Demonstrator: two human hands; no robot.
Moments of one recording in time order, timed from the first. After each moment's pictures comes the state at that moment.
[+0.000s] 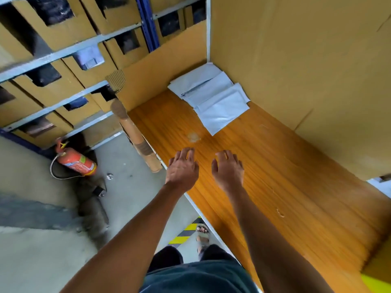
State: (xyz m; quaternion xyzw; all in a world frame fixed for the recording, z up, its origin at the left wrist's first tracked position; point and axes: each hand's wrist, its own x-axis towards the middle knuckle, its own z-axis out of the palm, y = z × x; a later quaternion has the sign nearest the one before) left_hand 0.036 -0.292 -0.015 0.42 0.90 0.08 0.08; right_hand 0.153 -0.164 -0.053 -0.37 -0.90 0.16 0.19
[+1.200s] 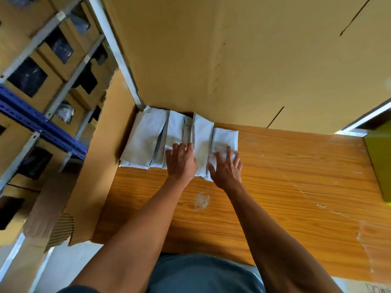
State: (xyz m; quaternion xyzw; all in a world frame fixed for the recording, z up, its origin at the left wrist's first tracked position) left_hand -0.202 -0.052 -0.018 0.69 0.72 0.04 0.08; right_hand -0.034 -0.055 -0.048 -0.70 -0.69 0.20 -0.03
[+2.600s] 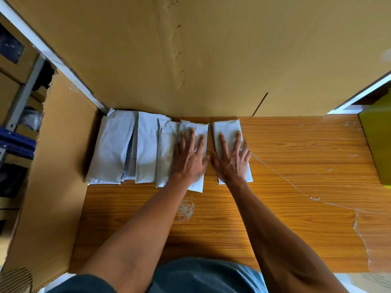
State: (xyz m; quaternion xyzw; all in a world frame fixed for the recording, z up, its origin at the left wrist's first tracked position) left_hand -0.125 0.002 -0.077 0.78 0.61 -0.01 0.10; right_hand 0.042 -0.017 -0.097 -0.76 -0.64 0.09 0.06
